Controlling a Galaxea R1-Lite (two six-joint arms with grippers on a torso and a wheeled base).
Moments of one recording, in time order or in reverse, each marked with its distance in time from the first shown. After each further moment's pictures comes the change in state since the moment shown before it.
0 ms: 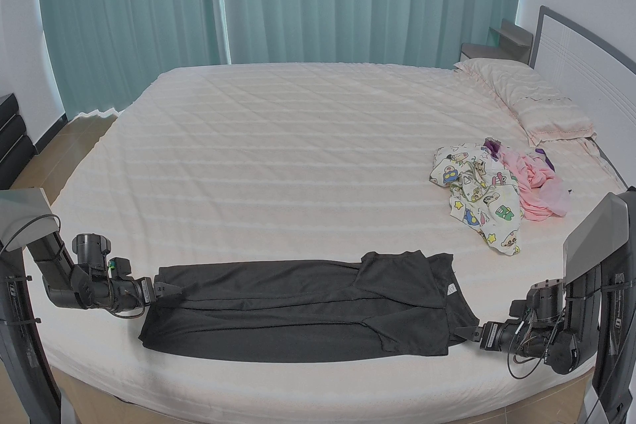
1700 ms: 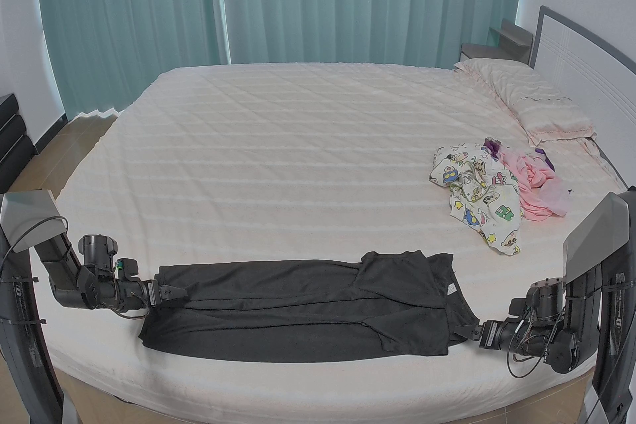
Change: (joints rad) left arm -0.029 0.039 -0.034 0.001 -0.011 0.071; right arm 0.001 -0.004 -0.008 0.000 0.002 -0.008
